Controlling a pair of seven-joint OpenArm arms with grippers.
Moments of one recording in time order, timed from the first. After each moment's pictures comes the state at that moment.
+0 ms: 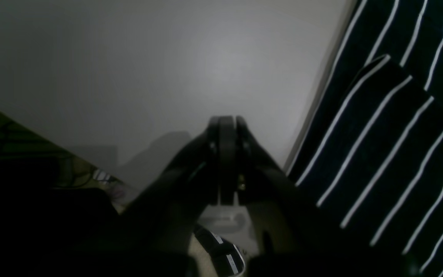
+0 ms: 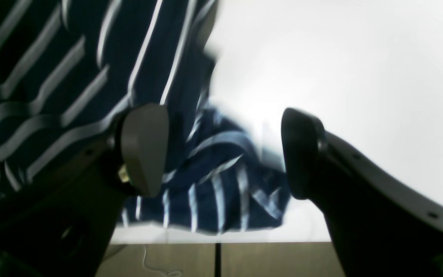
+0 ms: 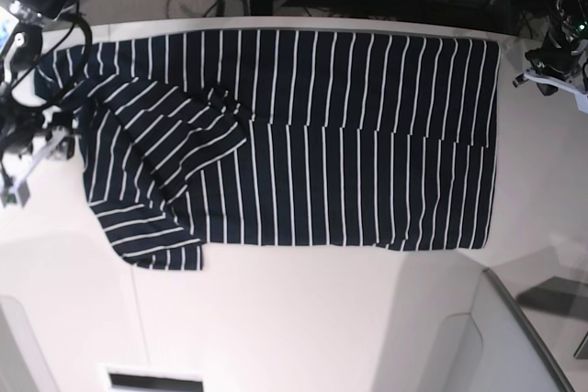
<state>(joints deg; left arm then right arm) 21.7 -17.6 -38.2 82.1 -23.9 -10.1 34.2 1.2 4.2 35.6 94.5 6.5 34.4 -69.2</state>
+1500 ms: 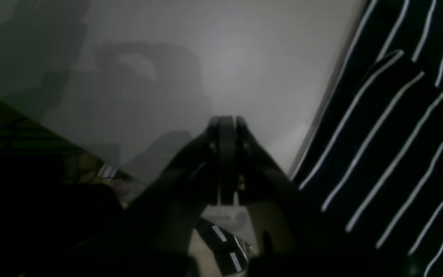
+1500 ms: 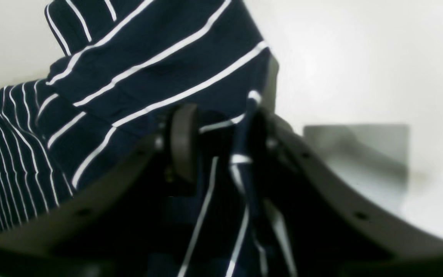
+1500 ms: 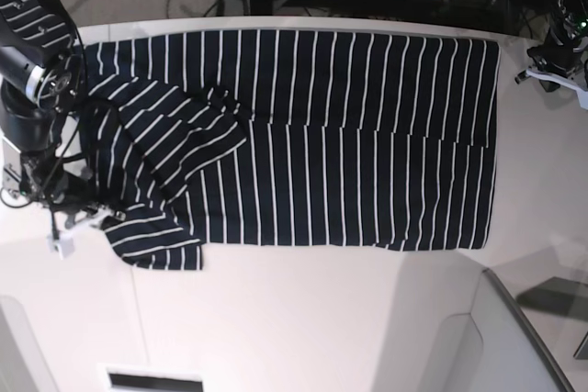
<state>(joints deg) 22.4 -17.9 -38.5 82.1 -23.9 -10.1 34.2 30.0 12.2 35.1 24.0 0.4 33.7 -28.5</state>
